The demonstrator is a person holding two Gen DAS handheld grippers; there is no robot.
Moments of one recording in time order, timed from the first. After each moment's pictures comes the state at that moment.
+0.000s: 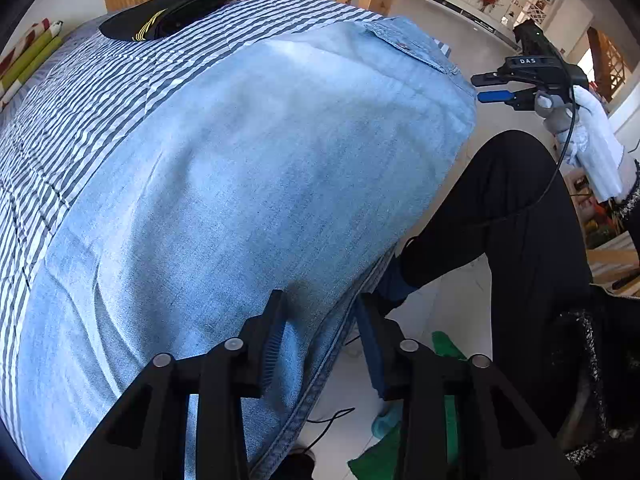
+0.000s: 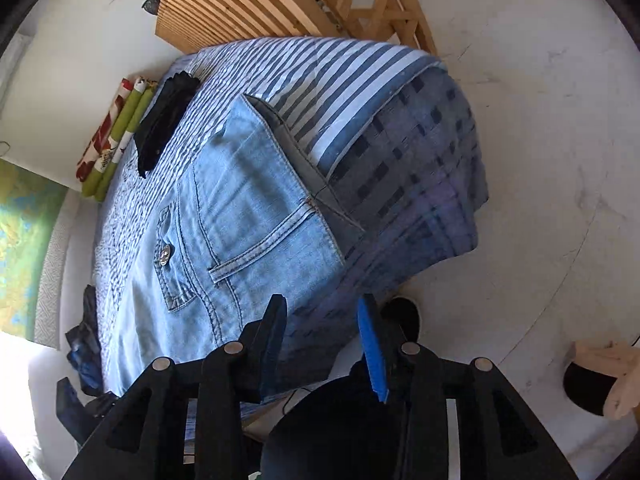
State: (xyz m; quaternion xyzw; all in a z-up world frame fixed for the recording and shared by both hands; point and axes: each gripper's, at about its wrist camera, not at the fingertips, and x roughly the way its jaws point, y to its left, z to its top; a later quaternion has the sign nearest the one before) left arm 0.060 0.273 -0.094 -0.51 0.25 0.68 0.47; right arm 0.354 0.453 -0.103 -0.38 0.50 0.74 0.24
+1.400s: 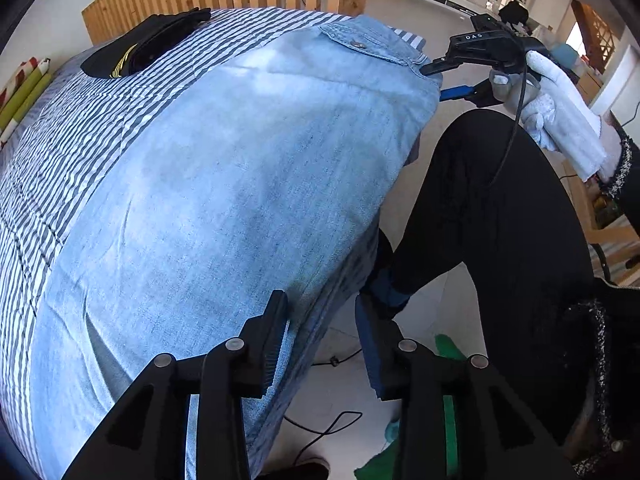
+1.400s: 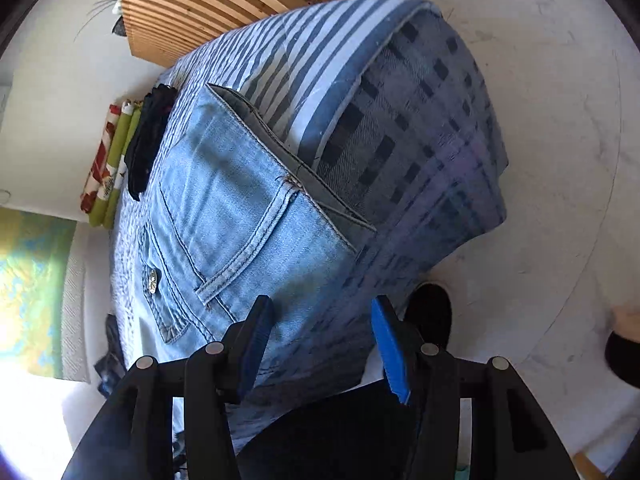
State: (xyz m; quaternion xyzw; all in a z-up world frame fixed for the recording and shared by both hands) left arm 0.100 0.297 -0.088 -0.47 0.29 0.68 0.48; right arm 0.340 0.465 -0.150 -0.34 0.59 0.70 0.23
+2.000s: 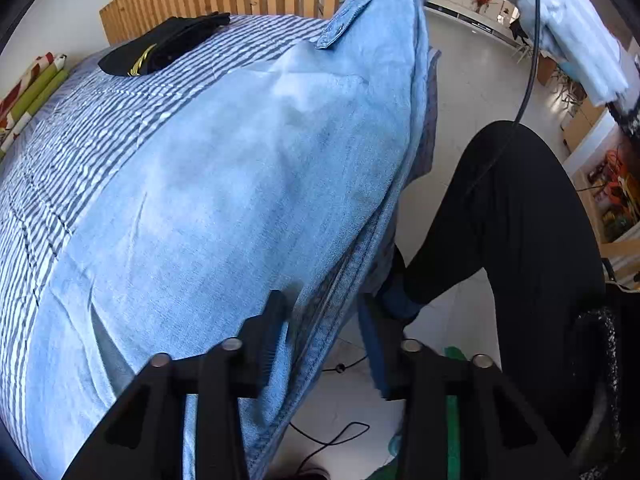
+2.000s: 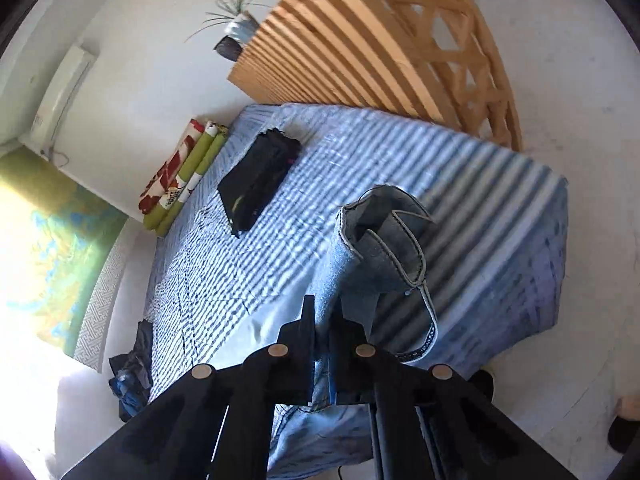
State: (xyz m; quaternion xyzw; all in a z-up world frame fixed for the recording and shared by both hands) left arm 0.095 0.286 -0.092 -0.44 0.27 0.71 0.47; right arm 0.261 0.437 0.010 -0.26 0.44 0.83 0.20
